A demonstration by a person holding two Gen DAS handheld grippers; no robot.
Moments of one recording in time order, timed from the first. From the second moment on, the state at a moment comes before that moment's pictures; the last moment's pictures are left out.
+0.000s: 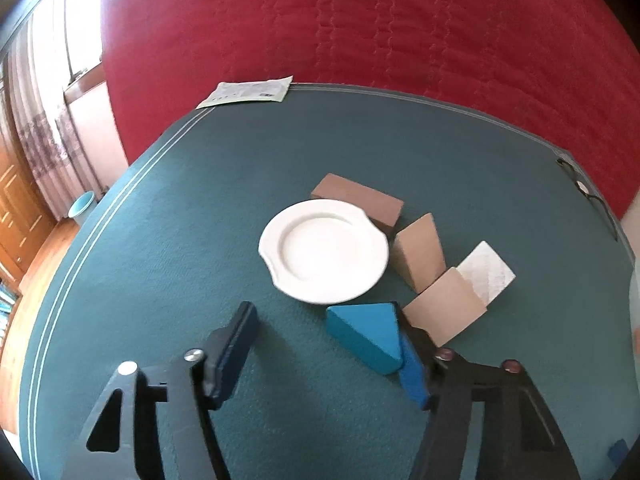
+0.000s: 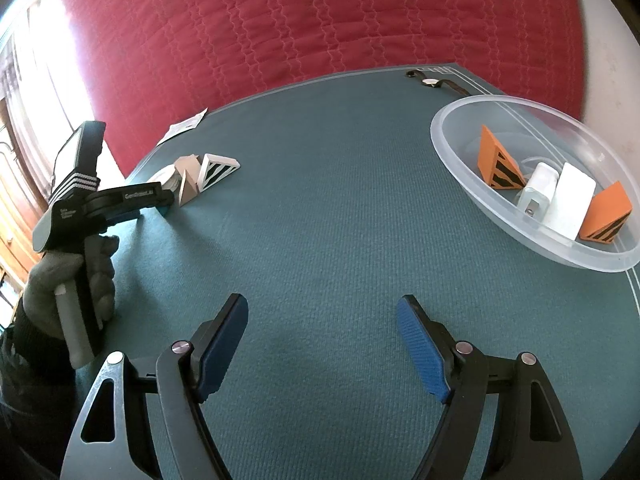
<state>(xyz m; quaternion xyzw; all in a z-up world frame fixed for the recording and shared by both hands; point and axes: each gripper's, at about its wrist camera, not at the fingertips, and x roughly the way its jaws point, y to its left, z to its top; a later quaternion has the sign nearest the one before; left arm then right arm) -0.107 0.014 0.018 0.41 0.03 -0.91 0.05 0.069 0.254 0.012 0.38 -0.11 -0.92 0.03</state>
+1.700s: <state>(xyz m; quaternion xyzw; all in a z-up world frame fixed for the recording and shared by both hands) -0.041 -0.028 0.028 0.38 0.03 -0.92 -0.03 -0.065 0.109 0.032 0.37 -0.03 -0.91 0.16</state>
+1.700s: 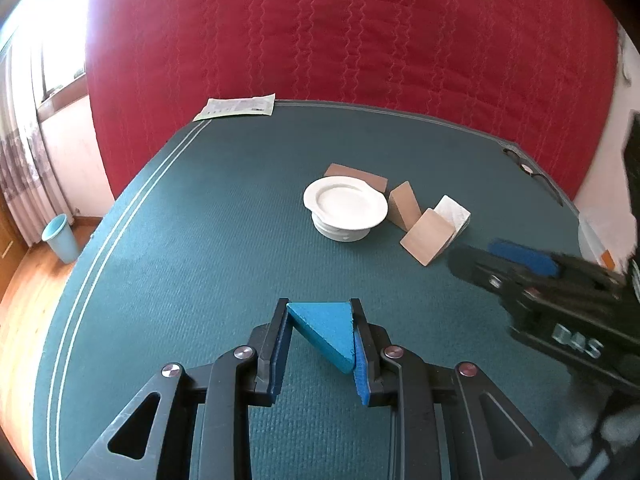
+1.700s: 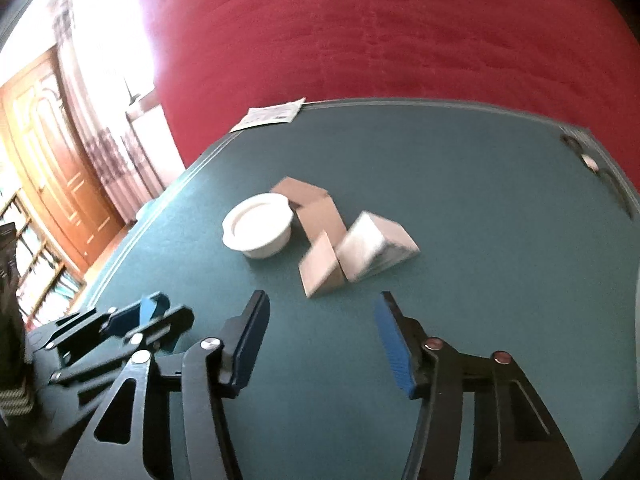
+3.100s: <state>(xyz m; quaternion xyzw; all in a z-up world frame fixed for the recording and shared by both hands) -0.041 -0.026 0.020 0.40 0.04 -0.92 -0.03 -0.062 0.092 0.011 0.40 0.05 -0.90 0.18</state>
